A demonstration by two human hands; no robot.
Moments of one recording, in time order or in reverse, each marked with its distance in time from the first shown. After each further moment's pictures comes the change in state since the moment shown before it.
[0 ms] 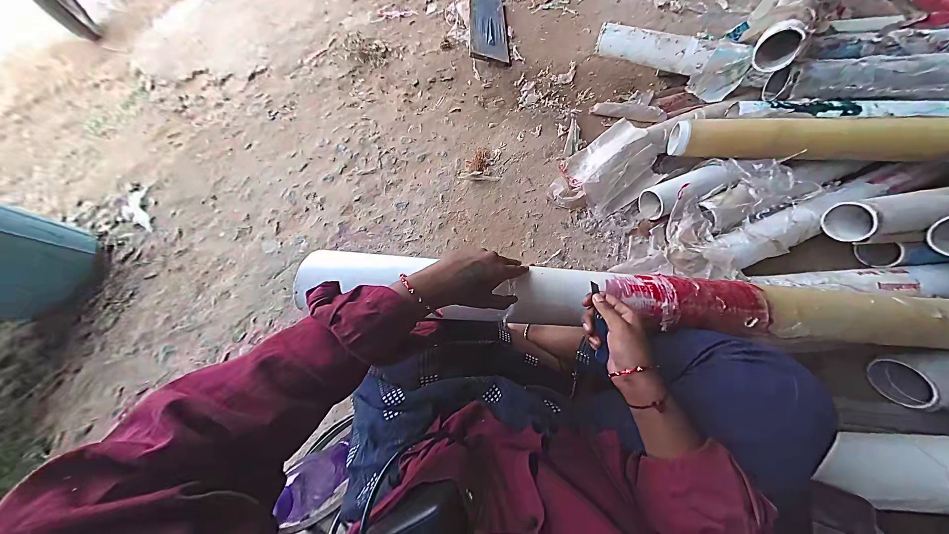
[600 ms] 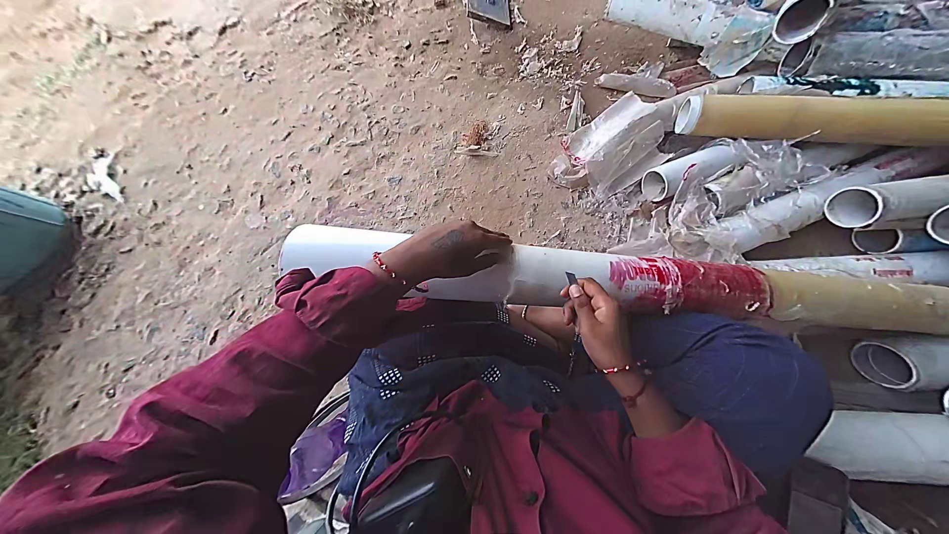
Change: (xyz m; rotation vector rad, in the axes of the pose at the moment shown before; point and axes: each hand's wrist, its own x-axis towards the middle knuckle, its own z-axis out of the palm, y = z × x) left_hand -0.017 -0.021 0.003 -0.081 0.079 -0.078; right_hand -0.001 0.029 0.002 -0.683 -0.098 -0.474
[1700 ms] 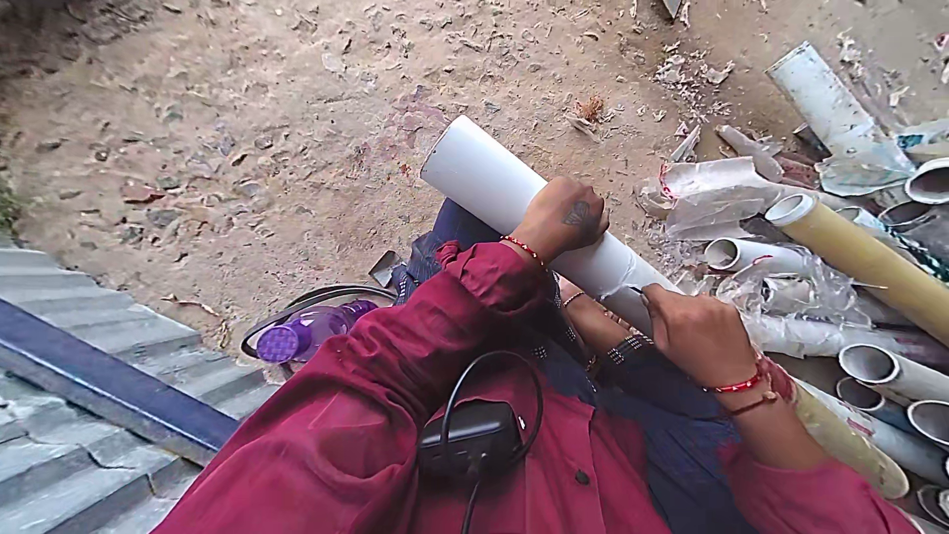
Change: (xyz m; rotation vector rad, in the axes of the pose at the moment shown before) left_hand -0.026 0.007 0.018 -0.025 0.273 -0.562; right_hand 0.048 -0.060 -0.005 -1.098 -0.389 -0.908
